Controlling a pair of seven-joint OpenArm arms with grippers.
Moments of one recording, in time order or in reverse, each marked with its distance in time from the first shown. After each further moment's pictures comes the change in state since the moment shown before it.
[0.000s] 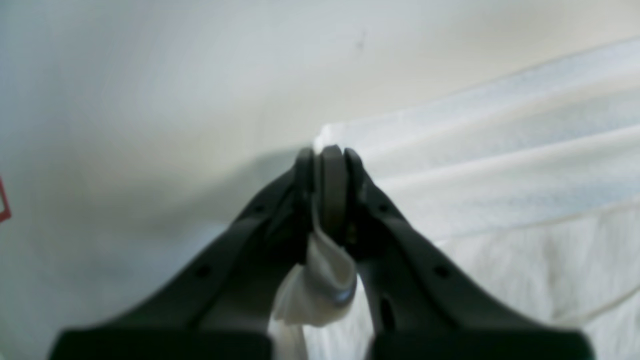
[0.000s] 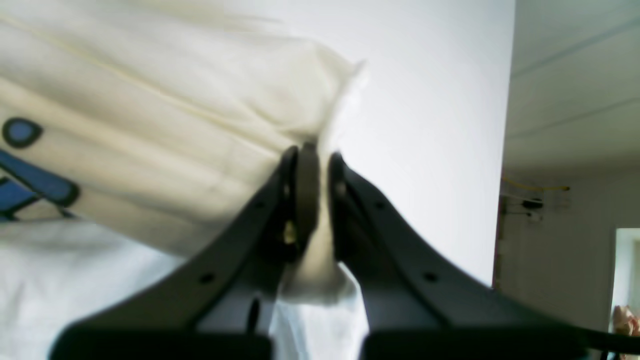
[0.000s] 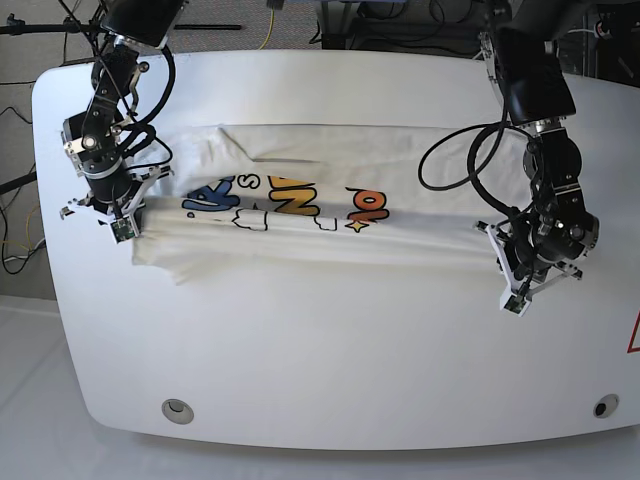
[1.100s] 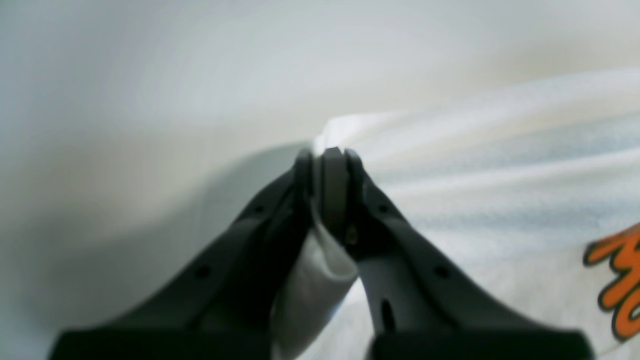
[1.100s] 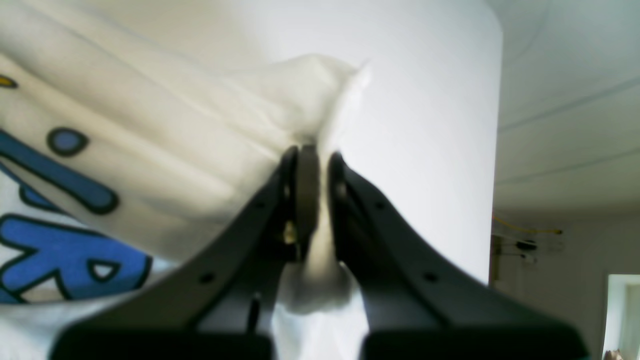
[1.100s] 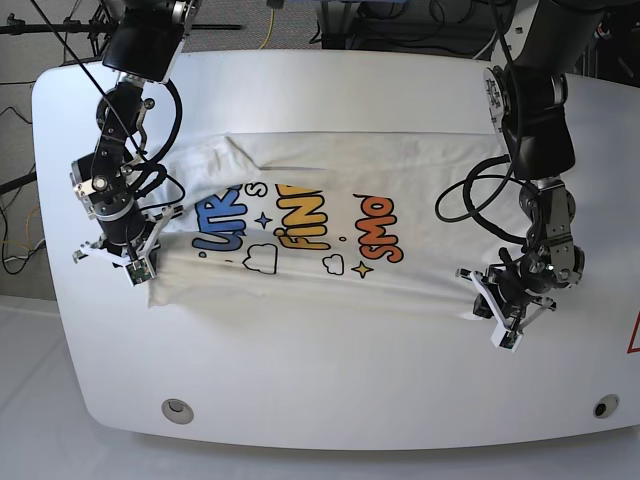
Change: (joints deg) left arm -12.5 -0.4 -0.5 -29.6 2.0 0.4 -27.7; right arm 8.7 0.6 -5.8 -4.3 -0.7 -1.1 -0.5
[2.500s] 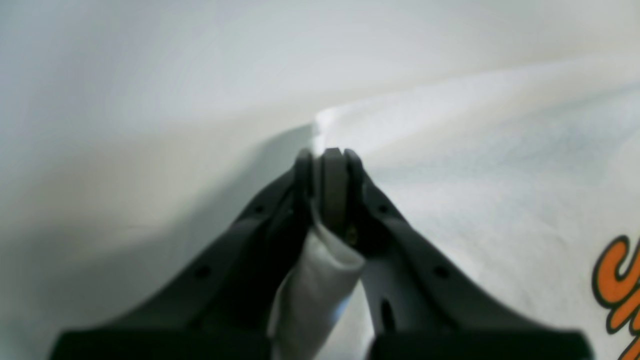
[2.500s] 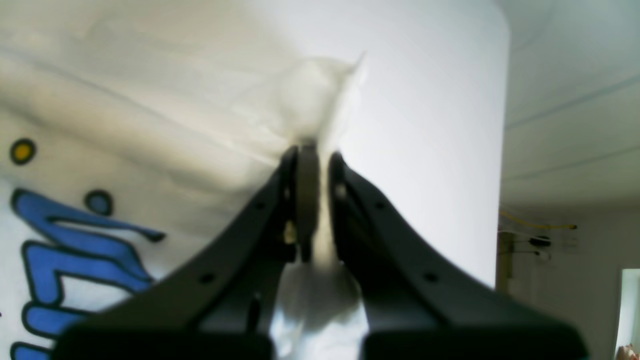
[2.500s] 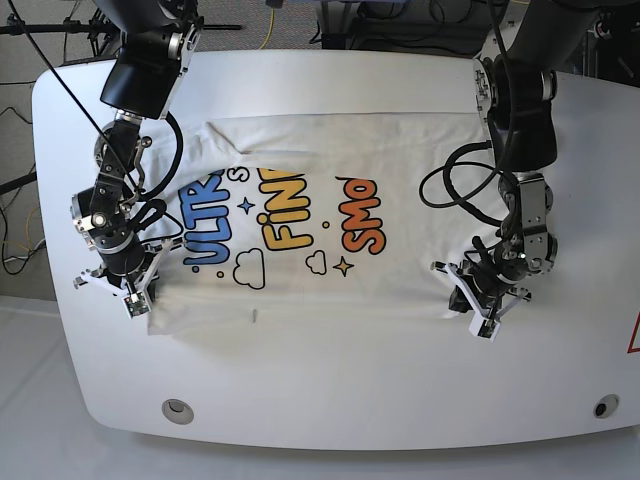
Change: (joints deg) left arm 1.3 2.4 3.1 -6.3 0.8 3.9 -12.2; right arm 9.1 0.2 -1.2 -9.3 -0.7 -0.5 -0.9
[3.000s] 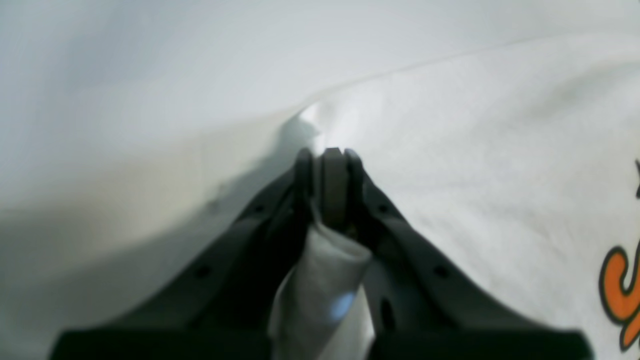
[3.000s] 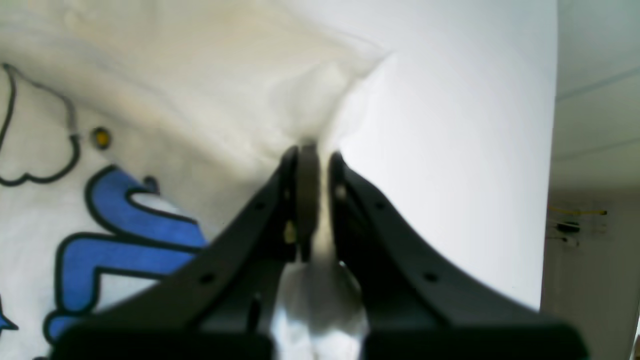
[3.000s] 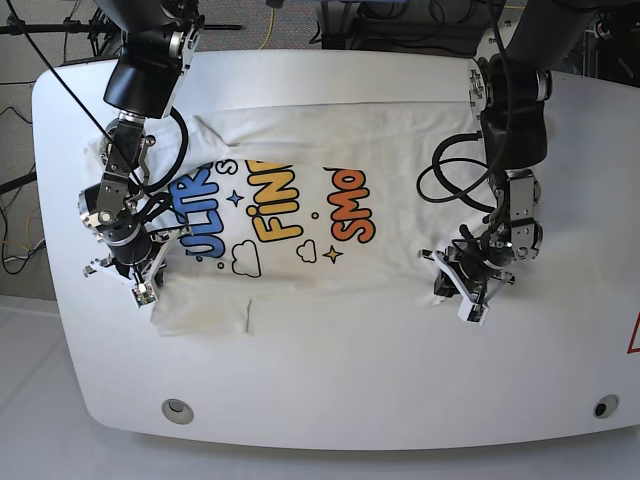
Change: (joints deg) left arm 0.2 0.8 0.1 -7.1 -0.4 0.1 -3.8; right arm -0.2 -0.1 0.0 -4.9 0.0 -0.1 0.1
